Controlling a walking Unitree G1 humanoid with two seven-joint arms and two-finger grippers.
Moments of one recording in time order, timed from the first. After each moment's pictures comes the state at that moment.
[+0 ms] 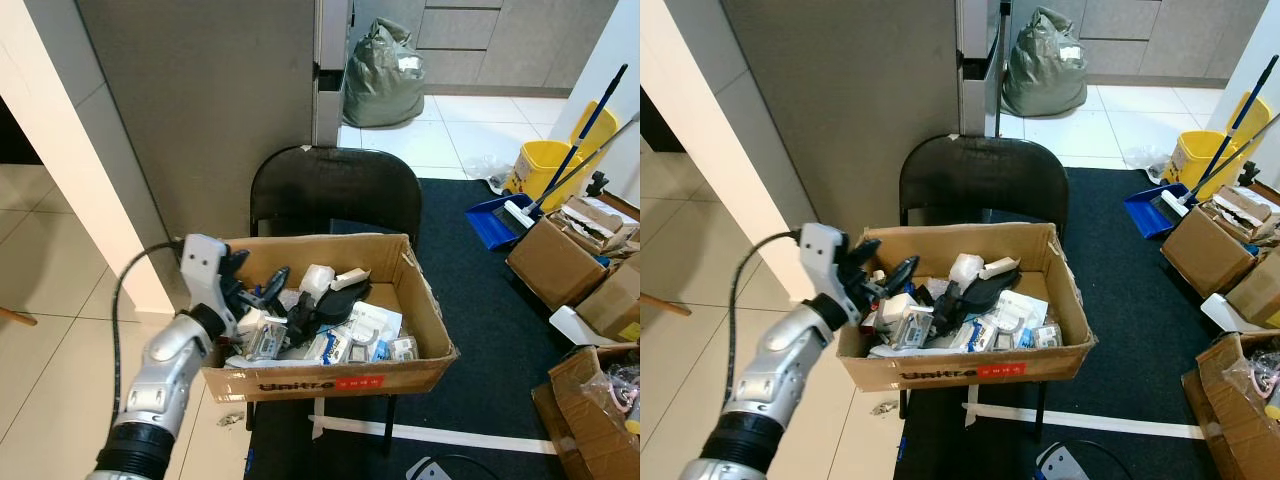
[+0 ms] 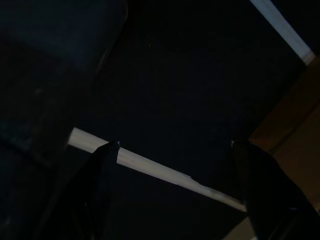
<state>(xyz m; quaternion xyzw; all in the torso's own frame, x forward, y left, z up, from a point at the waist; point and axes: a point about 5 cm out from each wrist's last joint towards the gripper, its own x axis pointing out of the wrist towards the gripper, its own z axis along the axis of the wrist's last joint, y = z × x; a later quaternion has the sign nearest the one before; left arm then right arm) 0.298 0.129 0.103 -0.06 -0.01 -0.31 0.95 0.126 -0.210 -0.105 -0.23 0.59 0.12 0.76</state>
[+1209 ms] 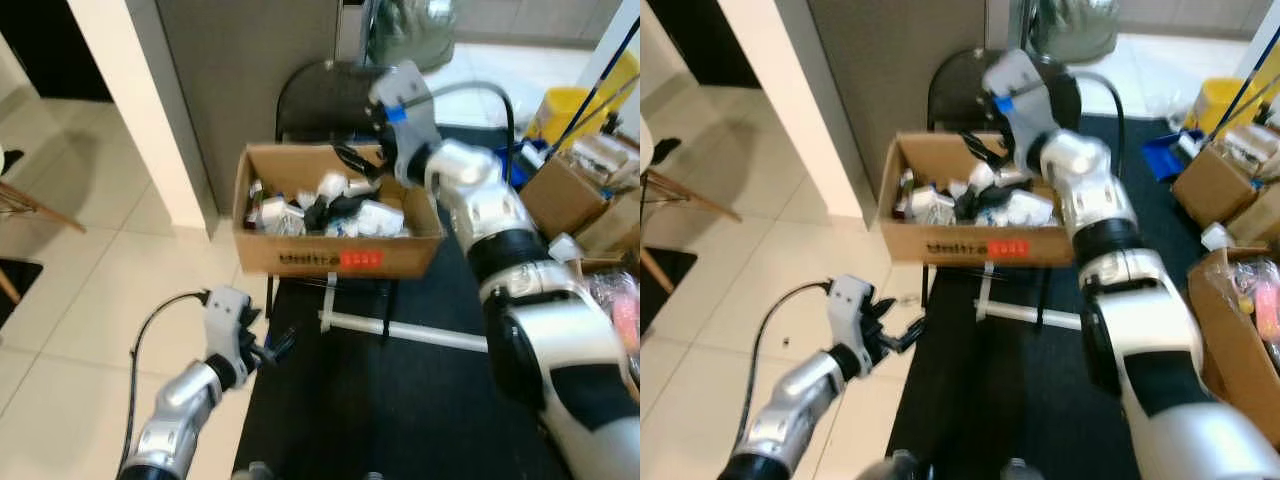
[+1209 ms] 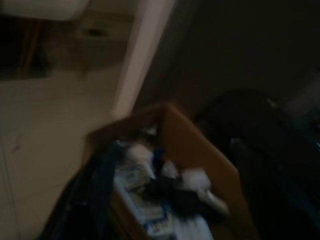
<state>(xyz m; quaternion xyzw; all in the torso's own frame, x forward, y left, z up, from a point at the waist) 0.268 0.124 0.045 -0.07 0.11 -0.30 0.94 0.403 -0.127 0.299 -0.31 -0.06 0.36 0.88</state>
